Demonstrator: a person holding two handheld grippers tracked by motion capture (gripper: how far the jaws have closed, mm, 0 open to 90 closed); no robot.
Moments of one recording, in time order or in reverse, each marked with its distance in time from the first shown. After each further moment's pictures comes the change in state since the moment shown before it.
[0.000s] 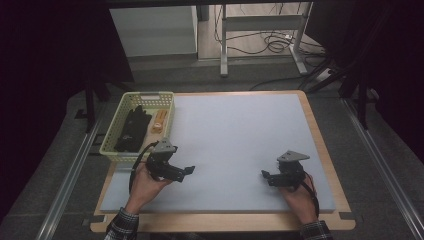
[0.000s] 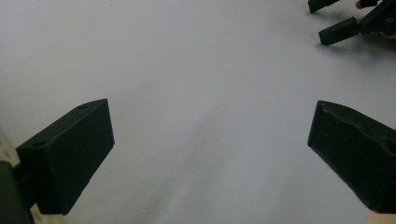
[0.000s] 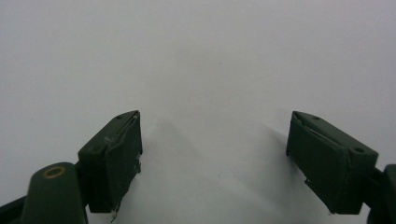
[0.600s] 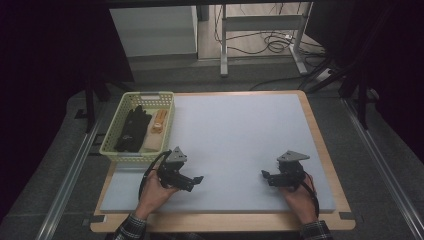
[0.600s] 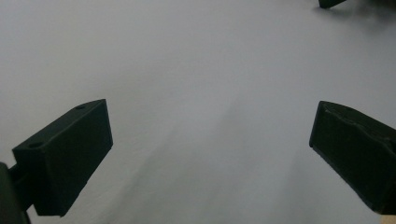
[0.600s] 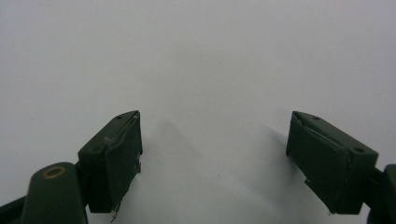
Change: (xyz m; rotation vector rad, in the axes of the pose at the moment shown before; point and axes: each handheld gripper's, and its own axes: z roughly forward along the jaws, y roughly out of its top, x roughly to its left) left arm -0.017 -0.017 0.032 0.060 -0.022 0.037; right arm 0.000 0.000 0.000 0.000 0.000 0.000
